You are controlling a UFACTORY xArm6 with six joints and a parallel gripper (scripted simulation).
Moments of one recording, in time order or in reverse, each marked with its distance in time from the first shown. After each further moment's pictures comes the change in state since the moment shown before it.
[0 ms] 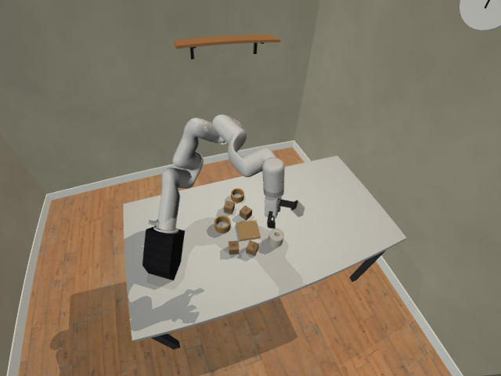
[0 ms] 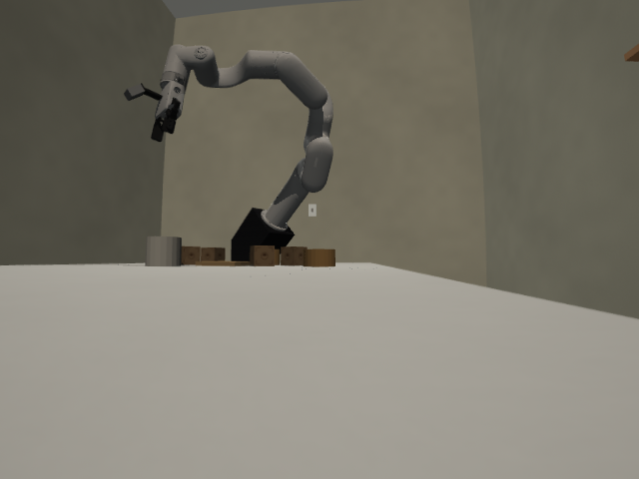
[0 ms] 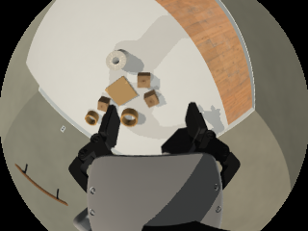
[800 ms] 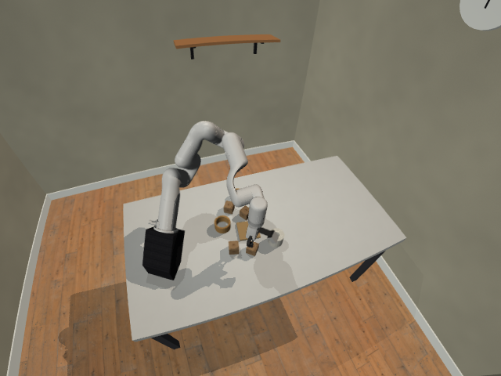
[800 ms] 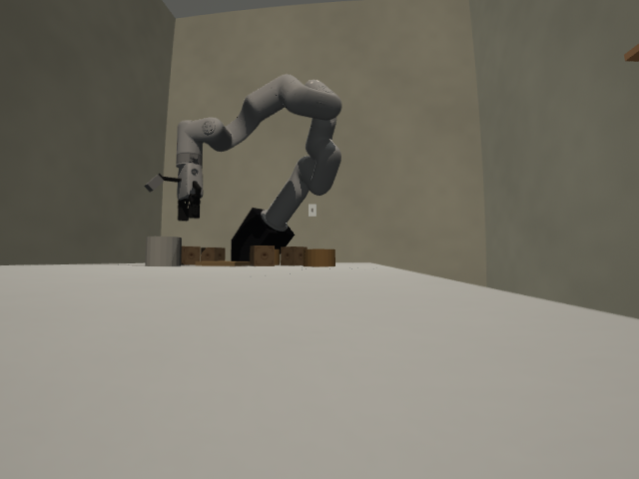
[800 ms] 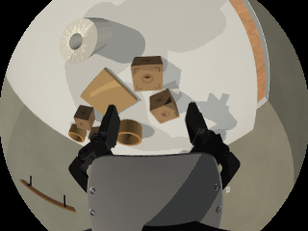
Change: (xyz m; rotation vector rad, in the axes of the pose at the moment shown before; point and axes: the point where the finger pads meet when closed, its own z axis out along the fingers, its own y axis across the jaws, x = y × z) arm -0.115 -0.026 0.227 0.008 -0.164 0.075
